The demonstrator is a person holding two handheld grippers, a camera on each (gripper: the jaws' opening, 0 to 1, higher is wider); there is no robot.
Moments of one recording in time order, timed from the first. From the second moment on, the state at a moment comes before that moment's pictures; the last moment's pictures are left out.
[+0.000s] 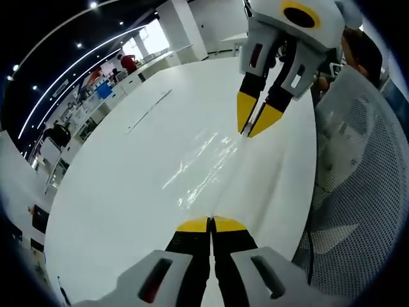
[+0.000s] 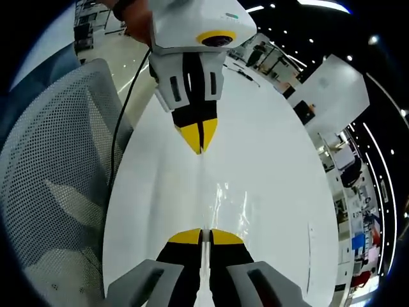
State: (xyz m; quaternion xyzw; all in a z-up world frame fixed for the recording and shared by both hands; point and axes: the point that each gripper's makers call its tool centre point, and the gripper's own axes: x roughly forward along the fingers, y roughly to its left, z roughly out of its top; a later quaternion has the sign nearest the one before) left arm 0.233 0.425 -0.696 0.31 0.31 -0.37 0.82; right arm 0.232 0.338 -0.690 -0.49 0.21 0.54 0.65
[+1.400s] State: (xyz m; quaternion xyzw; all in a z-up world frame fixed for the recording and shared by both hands) left arm 0.229 0.432 -0.696 0.31 0.32 -0.37 0.82; right arm 0.231 0.333 -0.694 -0.49 0.21 0.54 0.65
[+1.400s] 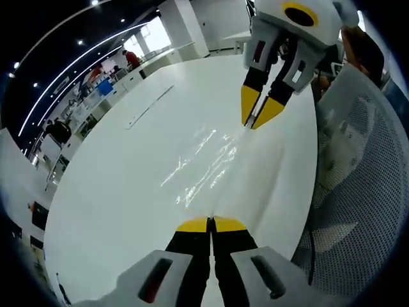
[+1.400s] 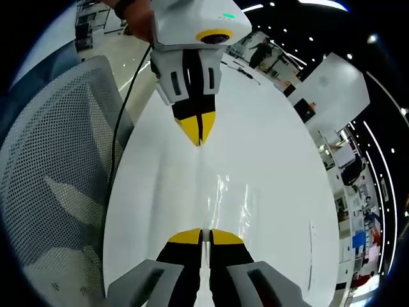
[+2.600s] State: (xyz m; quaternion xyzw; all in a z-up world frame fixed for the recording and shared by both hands) left arm 0.231 0.436 -0.702 0.31 0.32 -0.36 0.82; right arm 0.230 0.325 -0.697 -0.49 0.22 0.54 0.65
